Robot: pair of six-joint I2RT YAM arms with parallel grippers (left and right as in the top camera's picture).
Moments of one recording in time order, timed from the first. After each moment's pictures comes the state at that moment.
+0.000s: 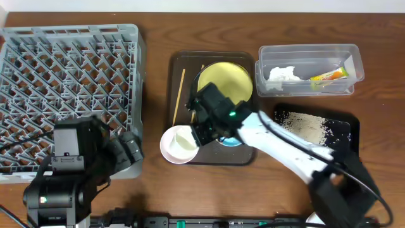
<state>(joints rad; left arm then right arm) 0.01 0.85 1.16 -1.35 0.13 -0.44 0.76 1.76 1.24 -0.59 -0.35 0.36</state>
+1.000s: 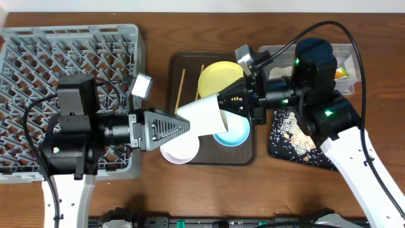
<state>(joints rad) 0.01 1.05 1.16 -0.89 1.48 -0.36 0.40 1.33 1.24 -0.20 -1.28 0.27</state>
